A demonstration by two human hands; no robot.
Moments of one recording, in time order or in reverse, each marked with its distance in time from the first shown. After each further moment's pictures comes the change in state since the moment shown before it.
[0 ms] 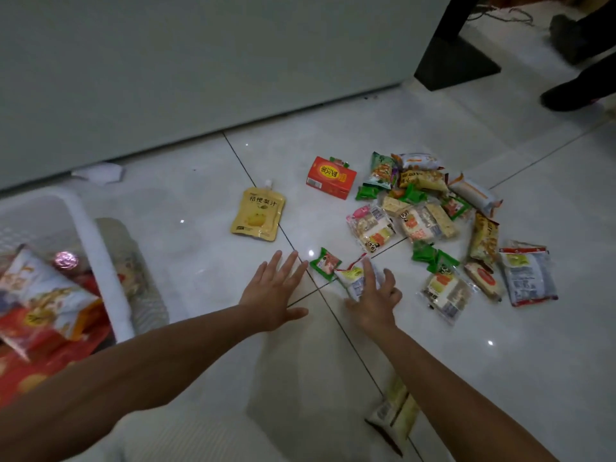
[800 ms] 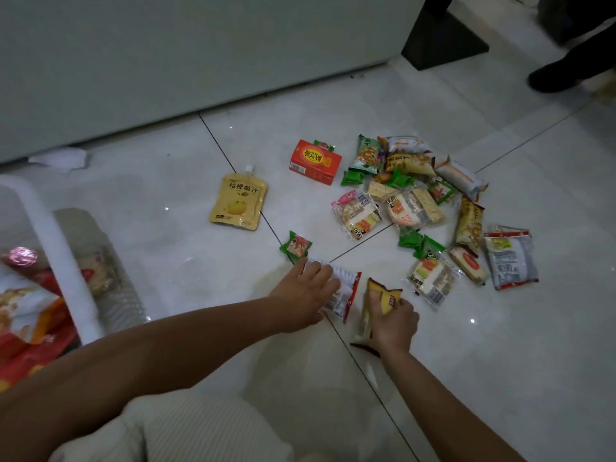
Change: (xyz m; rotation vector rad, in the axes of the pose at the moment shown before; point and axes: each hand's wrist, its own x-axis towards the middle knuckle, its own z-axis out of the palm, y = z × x) left_hand 0.026 0.062 -0.003 0.249 0.121 0.397; right_hand -0.028 0.044 -0.009 0.282 0.336 0.446
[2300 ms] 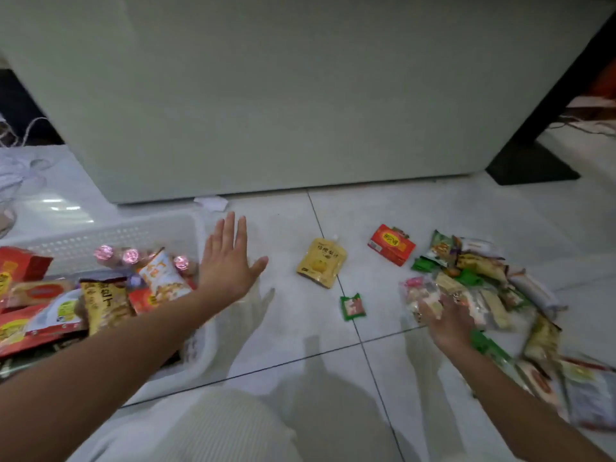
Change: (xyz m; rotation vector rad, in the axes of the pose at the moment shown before) left_hand -0.173 -0.130 -0.090 -0.277 0.385 -1.134; right_hand 0.028 -0.131 -0.035 -0.379 -0.215 -0.542
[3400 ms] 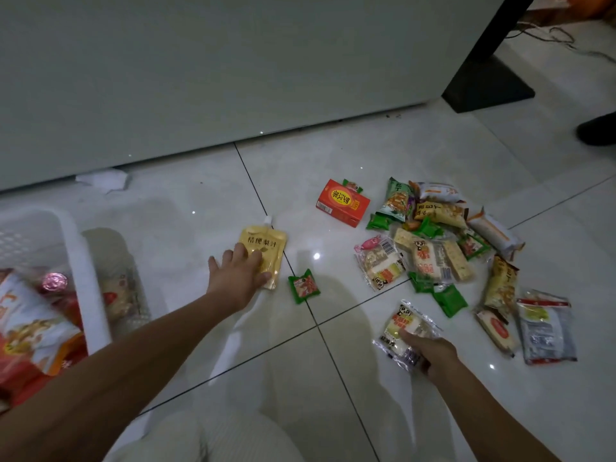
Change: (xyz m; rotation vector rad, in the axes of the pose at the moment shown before) left_hand 0.039 0.072 0.145 0.155 -0.404 0.240; right_hand 0.017 0.112 0.047 0.860 -0.140 0.818
